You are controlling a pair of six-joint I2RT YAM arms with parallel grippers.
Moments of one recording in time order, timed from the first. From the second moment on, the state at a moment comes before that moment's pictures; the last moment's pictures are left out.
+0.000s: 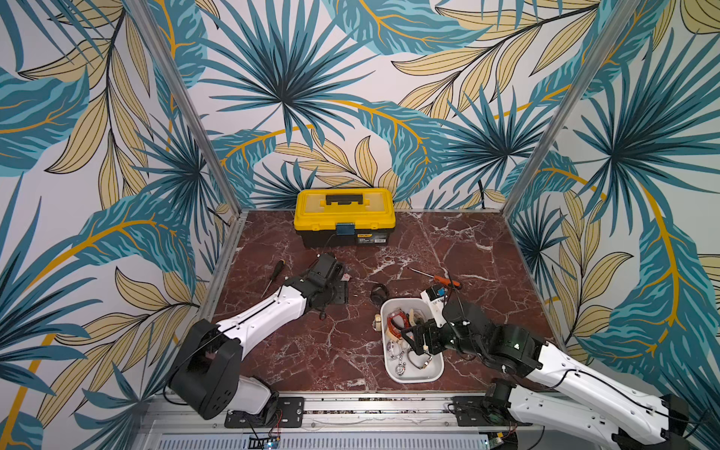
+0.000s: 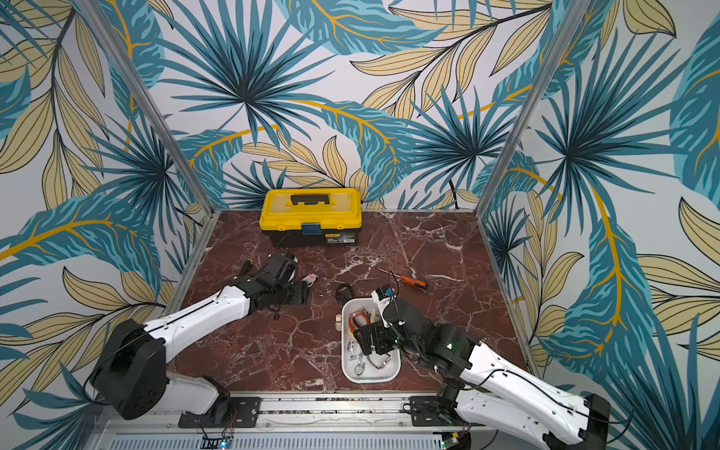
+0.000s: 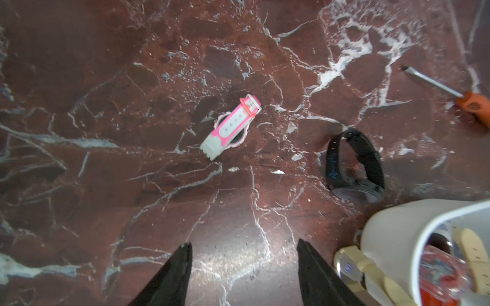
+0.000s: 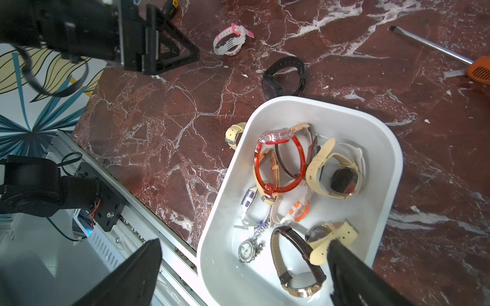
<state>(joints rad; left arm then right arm) -0.53 1.49 0.96 -0.49 -0.08 -0.49 0.92 0.82 0.76 -0.69 0.07 0.58</state>
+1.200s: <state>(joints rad) -0.55 1.87 1.19 -0.41 -0.36 -0.16 0.92 0.87 0.63 -0.40 0.00 0.62</state>
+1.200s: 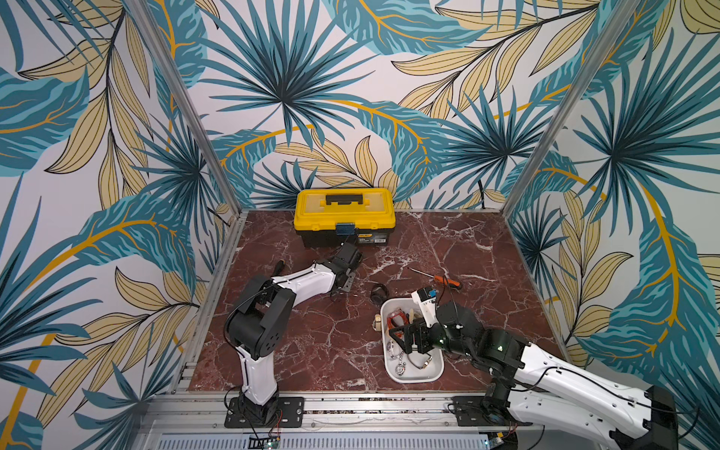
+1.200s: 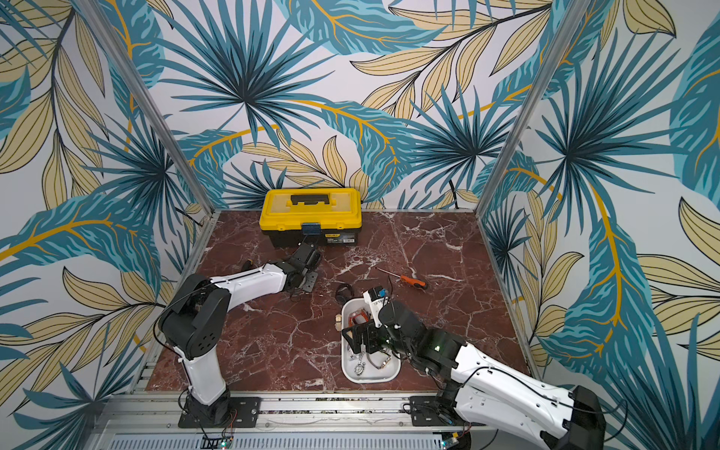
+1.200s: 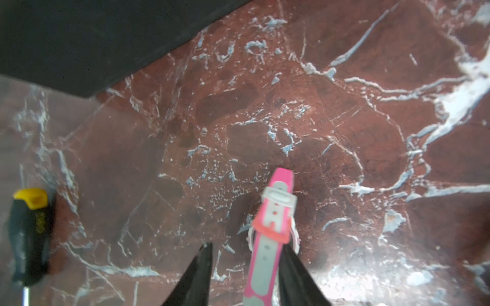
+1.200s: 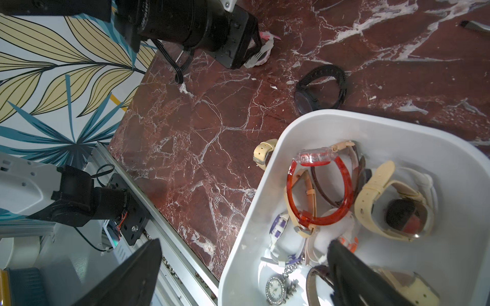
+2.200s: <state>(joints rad) -0.58 1.58 1.21 -0.50 -0.07 -0.28 0.92 0.82 0.74 -0.53 0.07 0.58</state>
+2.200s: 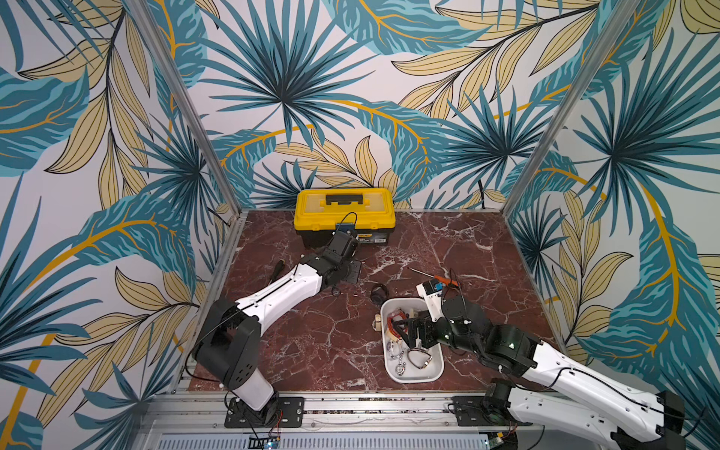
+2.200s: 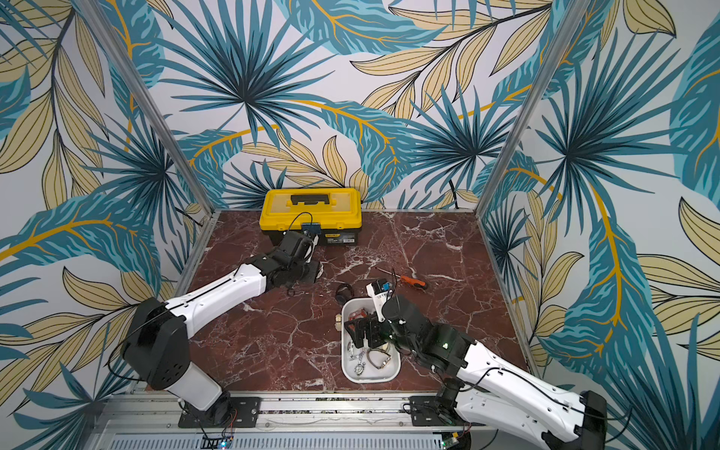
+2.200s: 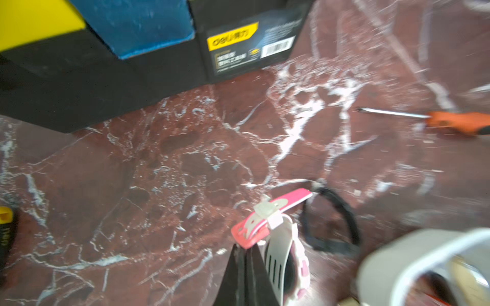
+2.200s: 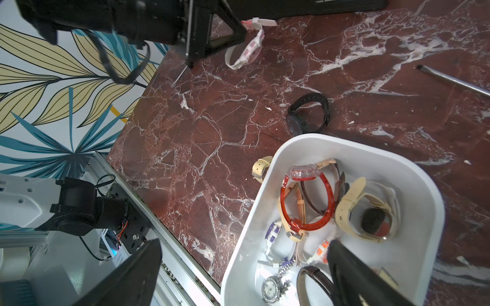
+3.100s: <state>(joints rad) -1.03 1.67 1.19 -0.50 0.30 -0.71 0.94 0.60 0.81 -0.84 0.02 0.57</state>
